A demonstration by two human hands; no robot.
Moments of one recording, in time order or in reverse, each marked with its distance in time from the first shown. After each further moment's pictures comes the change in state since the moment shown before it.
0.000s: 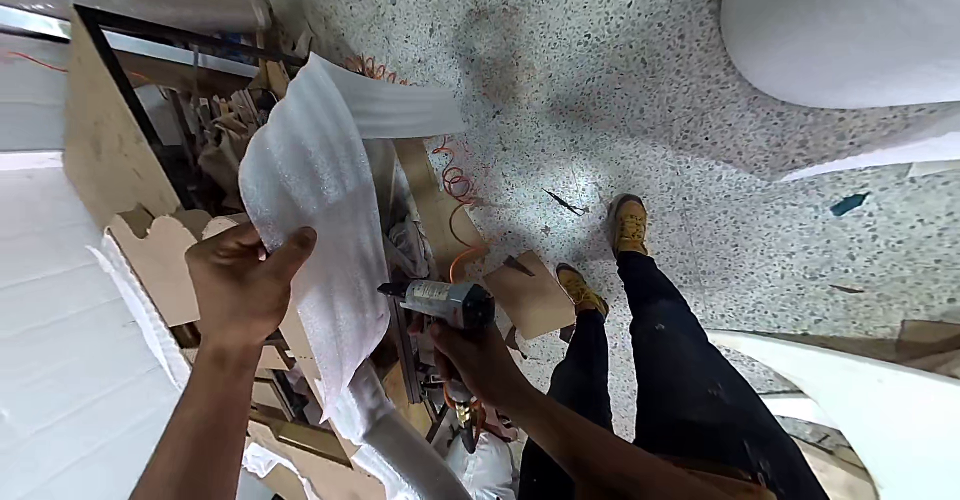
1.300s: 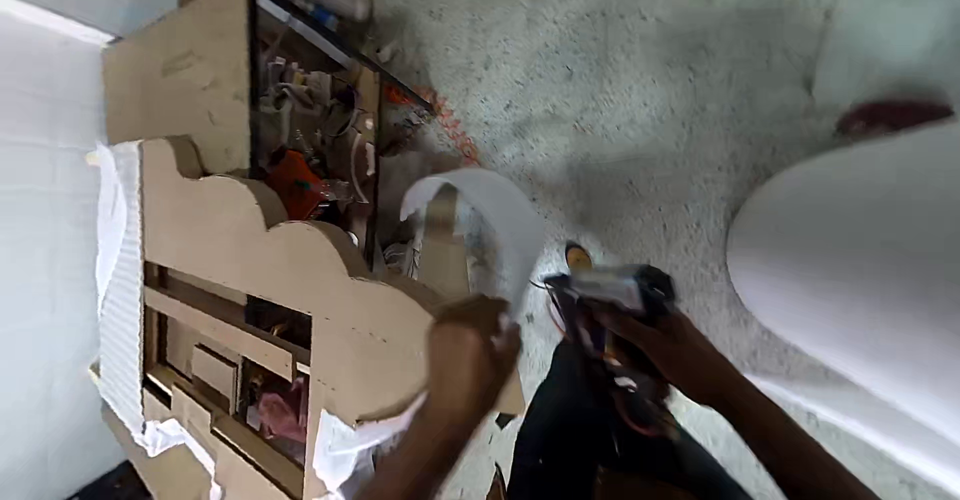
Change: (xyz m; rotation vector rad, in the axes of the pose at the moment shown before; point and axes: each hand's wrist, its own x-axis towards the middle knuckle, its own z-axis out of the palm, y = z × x) left_hand 0.025 0.053 0.069 0.374 -0.102 -0.279; right_hand 0.127 -0.280 -0.060 -0.887 -0.030 0.292
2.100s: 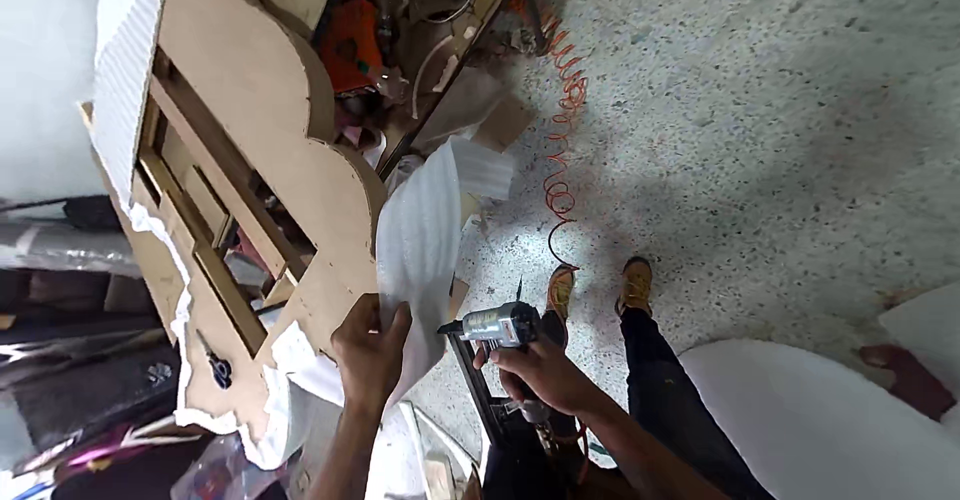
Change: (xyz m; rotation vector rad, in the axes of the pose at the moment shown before) left_hand 0.025 -0.071 -0.037 -0.532 0.628 -0.872; right_hand 0.170 -0.100 0.077 0.067 -0.849 0.365
